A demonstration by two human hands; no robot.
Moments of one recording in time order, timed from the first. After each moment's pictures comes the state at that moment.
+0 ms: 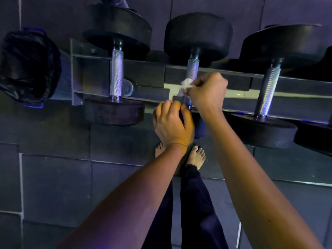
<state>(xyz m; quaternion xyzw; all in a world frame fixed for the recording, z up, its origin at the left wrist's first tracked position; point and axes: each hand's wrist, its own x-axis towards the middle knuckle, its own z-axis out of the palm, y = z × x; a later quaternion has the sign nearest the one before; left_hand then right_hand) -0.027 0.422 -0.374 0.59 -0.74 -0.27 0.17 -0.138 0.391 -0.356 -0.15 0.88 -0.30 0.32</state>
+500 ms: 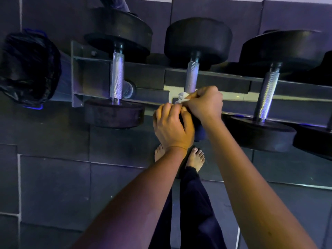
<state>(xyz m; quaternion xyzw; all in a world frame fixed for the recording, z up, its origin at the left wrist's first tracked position) -0.027 0.422 -0.372 0.59 -0.74 -0.27 0.17 -0.132 0.405 -0.371 -0.13 0.89 -0.24 0.37</state>
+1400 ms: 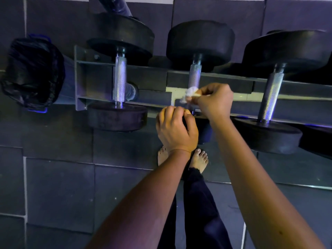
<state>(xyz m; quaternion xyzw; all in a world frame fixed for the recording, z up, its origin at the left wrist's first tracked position) -0.028 0.423 -0.371 0.60 -0.74 -0.27 0.16 -0.145 0.405 -0.362 -0.13 0.87 -0.33 0.35</state>
